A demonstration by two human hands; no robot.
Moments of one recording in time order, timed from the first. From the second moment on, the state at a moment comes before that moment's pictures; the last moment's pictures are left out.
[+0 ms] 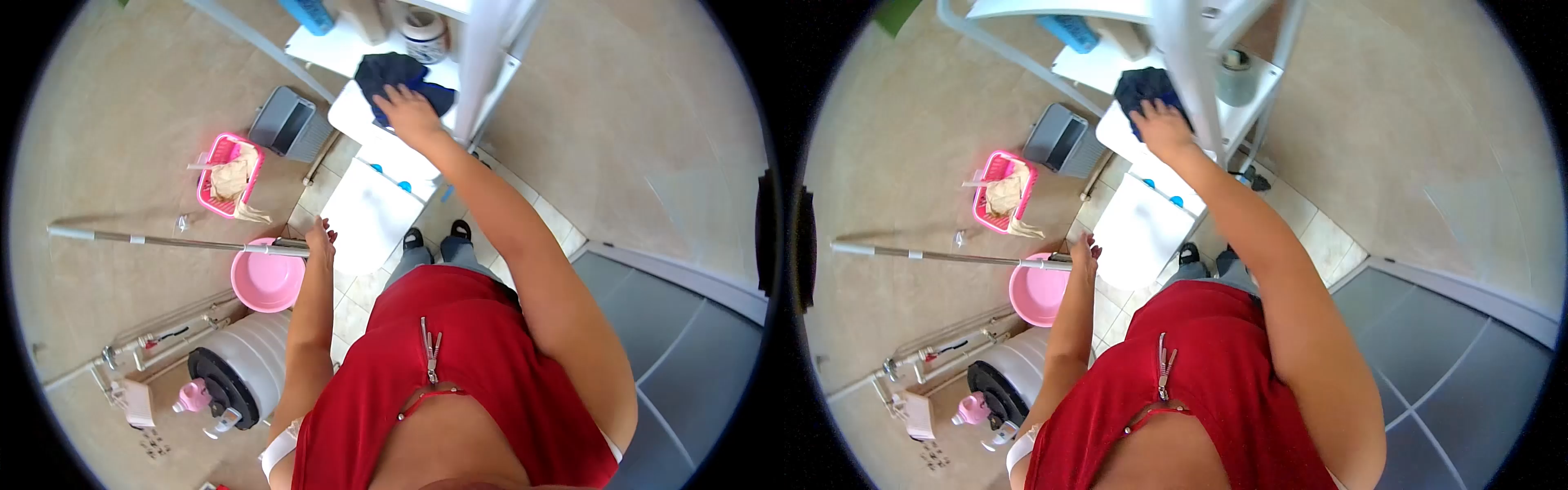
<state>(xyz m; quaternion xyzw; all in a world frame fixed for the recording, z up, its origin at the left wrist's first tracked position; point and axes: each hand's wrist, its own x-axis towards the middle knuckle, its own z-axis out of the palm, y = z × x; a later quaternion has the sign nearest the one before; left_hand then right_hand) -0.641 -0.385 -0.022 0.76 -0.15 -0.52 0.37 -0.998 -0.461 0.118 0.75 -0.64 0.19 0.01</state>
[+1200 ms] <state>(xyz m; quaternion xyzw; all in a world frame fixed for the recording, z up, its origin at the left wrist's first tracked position) -0.862 -0.712 0.194 0.56 -0.53 -0.19 0.60 -0.979 -0.494 0.128 0.74 -0.66 0.12 0.01</state>
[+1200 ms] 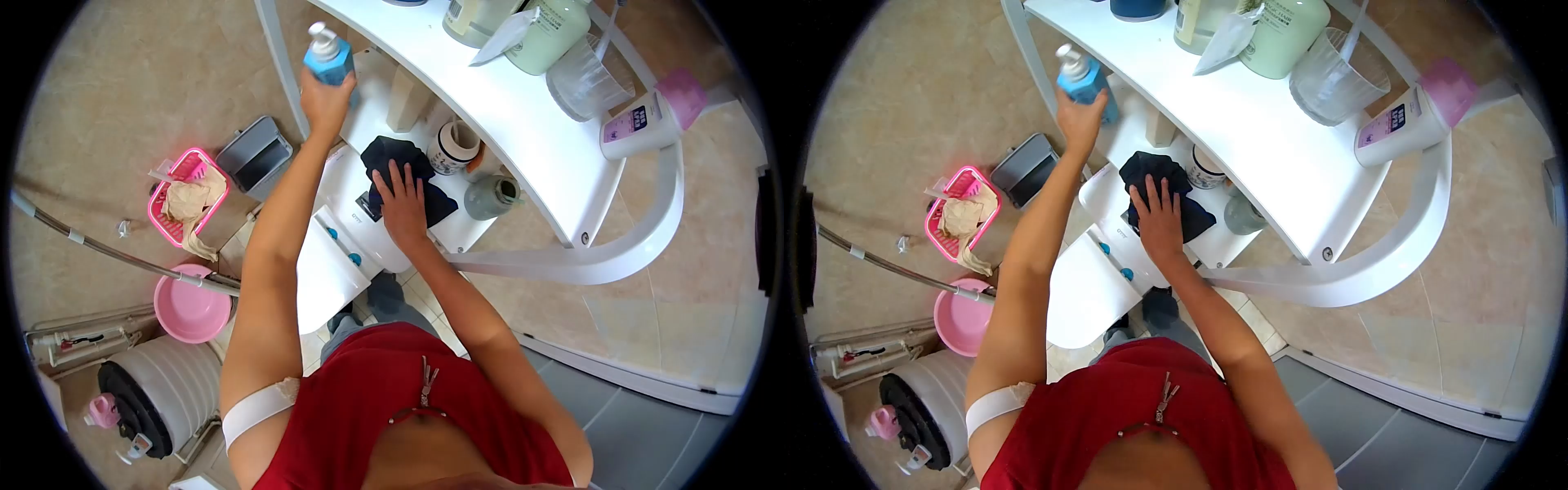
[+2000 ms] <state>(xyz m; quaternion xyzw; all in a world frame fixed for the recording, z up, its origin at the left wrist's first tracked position) -0.625 -0.348 0.082 0.76 -0.31 -0.25 0.52 -0.939 -0.813 0.098 0.59 -0.78 0.21 -0.07</state>
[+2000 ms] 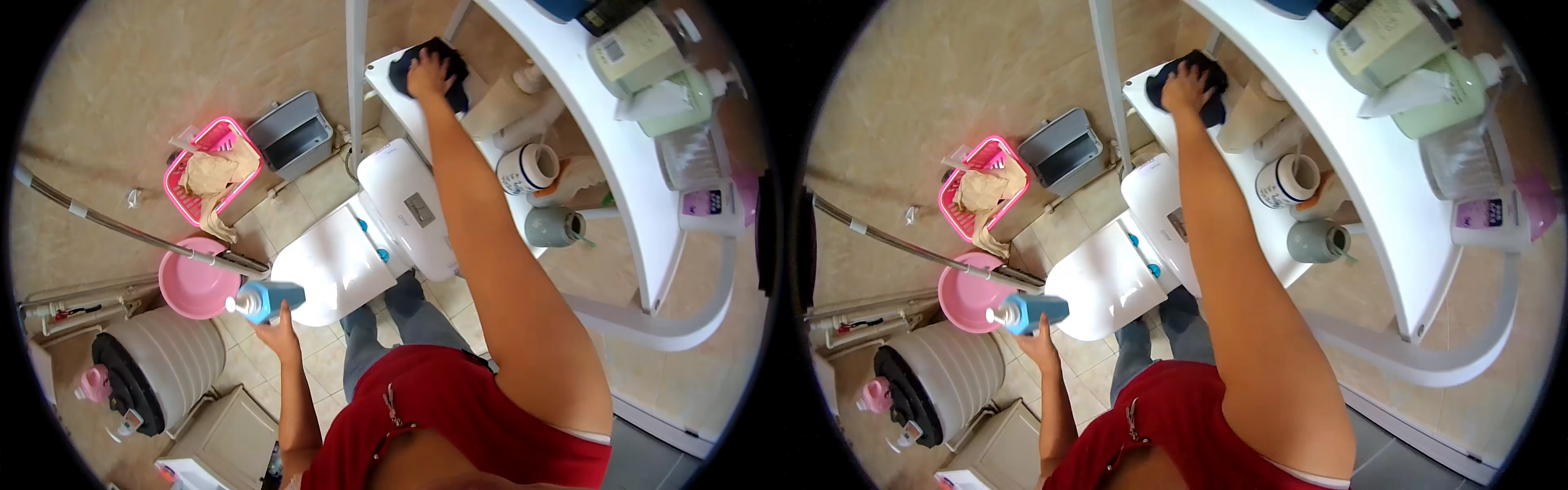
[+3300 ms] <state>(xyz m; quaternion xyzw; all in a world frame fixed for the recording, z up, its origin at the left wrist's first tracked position) -0.824 -0.706 0.193 0.55 -0.56 -0.26 0.57 -0.980 -0.436 0.134 0.66 -0.73 0.17 -0.02</state>
